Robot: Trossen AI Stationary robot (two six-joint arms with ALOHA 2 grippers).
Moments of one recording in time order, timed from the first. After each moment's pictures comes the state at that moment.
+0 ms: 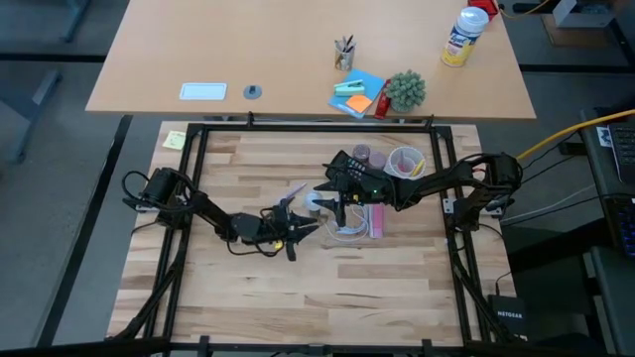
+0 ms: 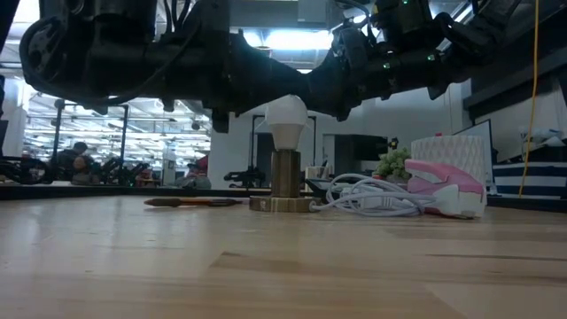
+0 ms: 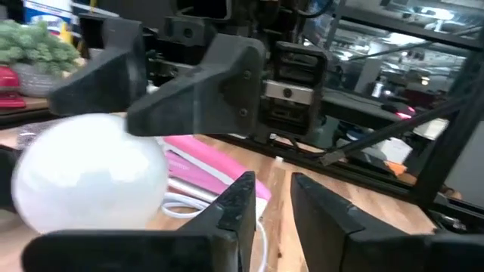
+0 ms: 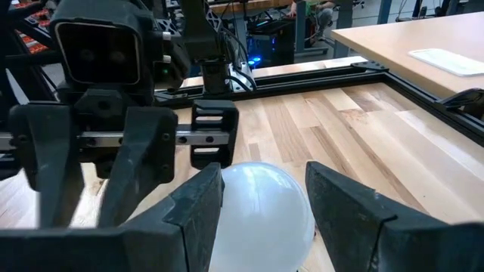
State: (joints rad) left arm -0.26 1.89 0.56 1.39 -0.49 -0.25; right arm -0.10 1.67 0.68 0.77 -0.05 0.09
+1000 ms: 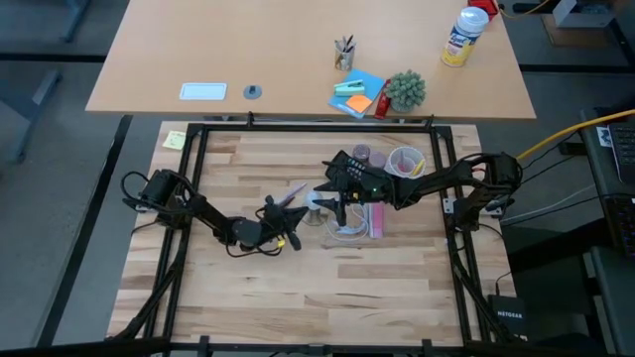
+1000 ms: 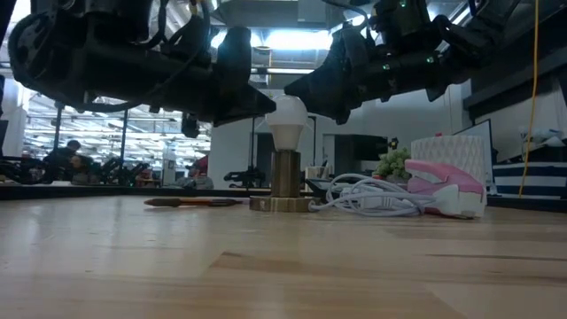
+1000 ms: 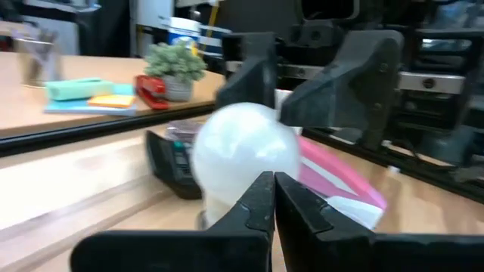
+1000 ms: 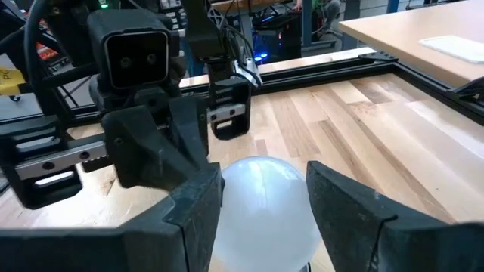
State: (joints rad) left arm -0.30 1.89 0.56 1.31 -0.92 -0.23; right arm -0.10 1.67 0.68 0.77 -0.11 0.12
